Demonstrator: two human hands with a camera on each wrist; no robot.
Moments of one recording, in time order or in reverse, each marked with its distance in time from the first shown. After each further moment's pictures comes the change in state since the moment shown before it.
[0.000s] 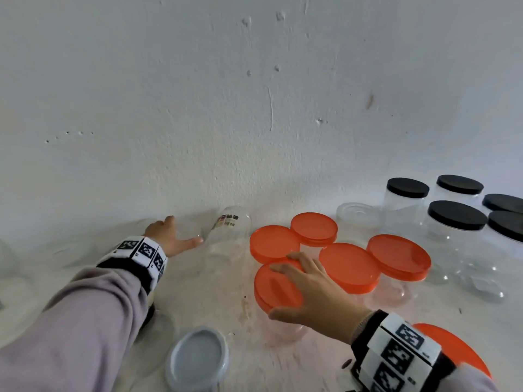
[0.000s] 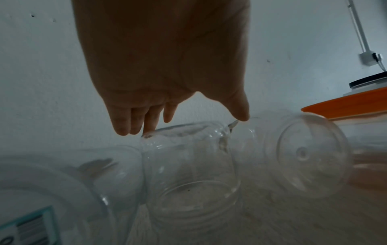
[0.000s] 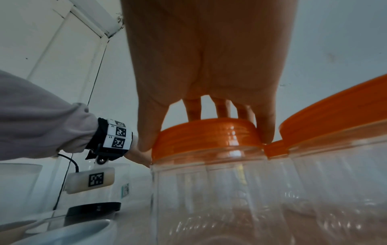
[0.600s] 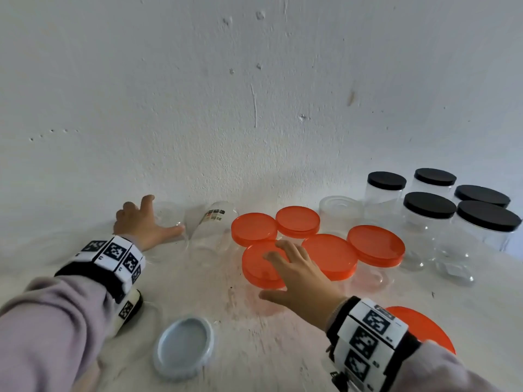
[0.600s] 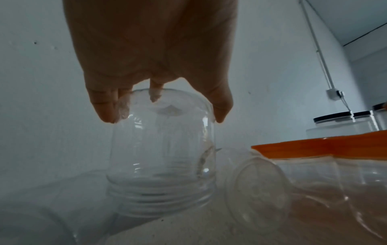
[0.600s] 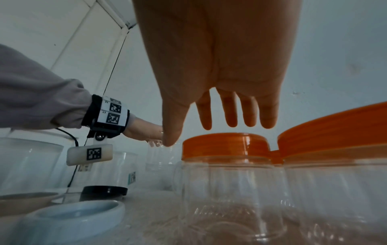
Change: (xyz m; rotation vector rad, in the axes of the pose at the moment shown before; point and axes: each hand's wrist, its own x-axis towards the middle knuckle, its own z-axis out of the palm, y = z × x) left_hand -0.030 0.007 -0.017 -0.072 0.245 -0.031; right_hand -0.006 0.004 0.001 -0.168 0.100 -0.022
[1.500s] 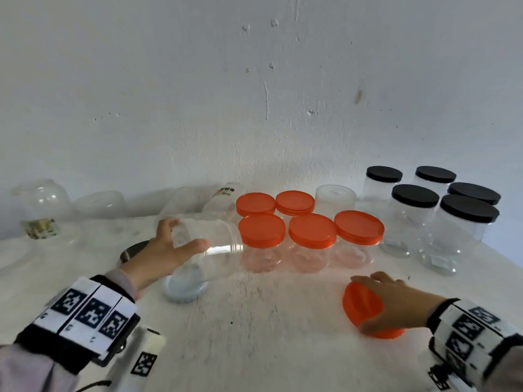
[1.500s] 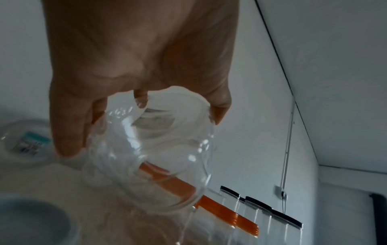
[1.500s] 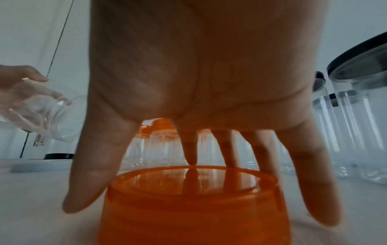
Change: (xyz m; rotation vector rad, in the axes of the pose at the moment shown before) left_hand -0.204 0.028 -0.015 -0.661 -0.264 -0.127; right_hand -0.129 0.142 -0.033 -0.078 -0.543 0.336
